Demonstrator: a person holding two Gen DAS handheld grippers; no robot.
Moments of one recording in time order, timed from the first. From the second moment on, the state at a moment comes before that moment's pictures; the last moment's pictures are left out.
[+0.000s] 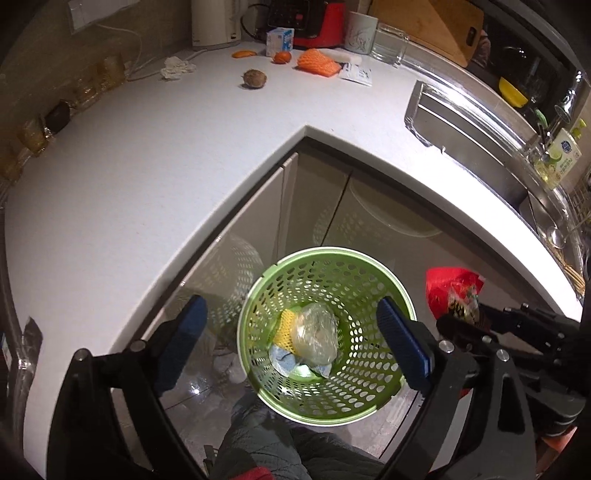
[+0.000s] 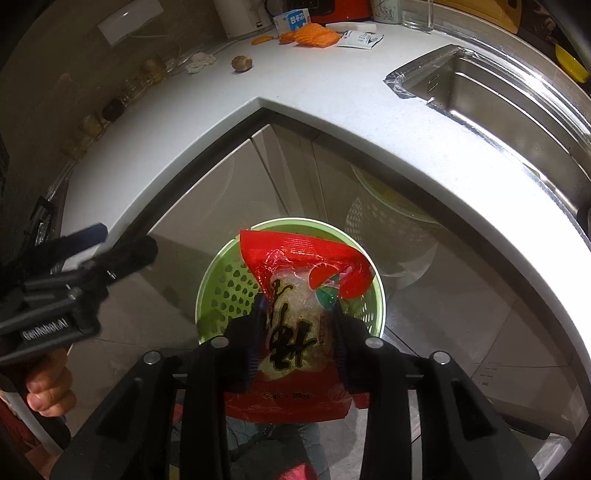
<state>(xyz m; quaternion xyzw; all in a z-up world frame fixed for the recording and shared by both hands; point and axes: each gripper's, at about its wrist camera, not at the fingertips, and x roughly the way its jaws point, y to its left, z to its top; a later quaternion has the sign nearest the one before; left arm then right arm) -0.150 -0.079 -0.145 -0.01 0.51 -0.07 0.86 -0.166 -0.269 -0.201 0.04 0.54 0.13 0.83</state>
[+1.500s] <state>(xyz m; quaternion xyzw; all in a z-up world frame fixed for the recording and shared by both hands) 0.006 -0.059 -0.098 -0.03 0.44 -0.05 0.89 -0.027 -0.265 -0.115 0.02 0.44 0.09 0.89</state>
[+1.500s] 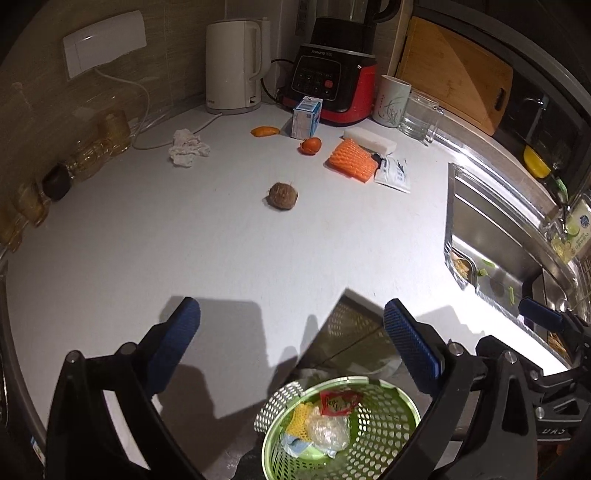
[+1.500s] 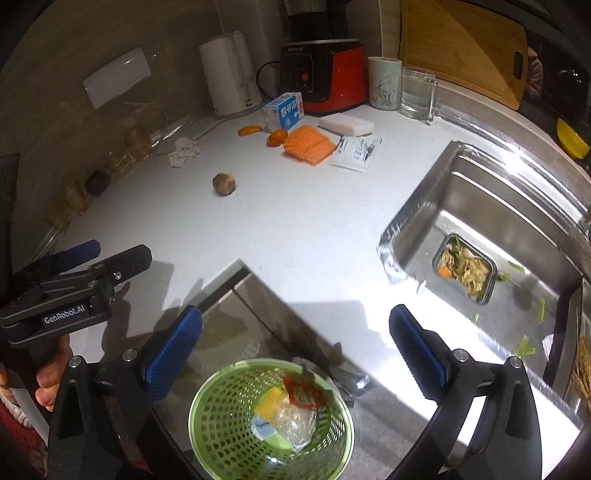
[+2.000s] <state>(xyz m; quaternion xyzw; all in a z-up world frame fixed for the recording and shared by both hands) 0.162 -0.058 -0.162 -0.07 0.47 -0.02 0.88 0.178 -0.244 -0.140 0.02 0.43 0.09 0.90</state>
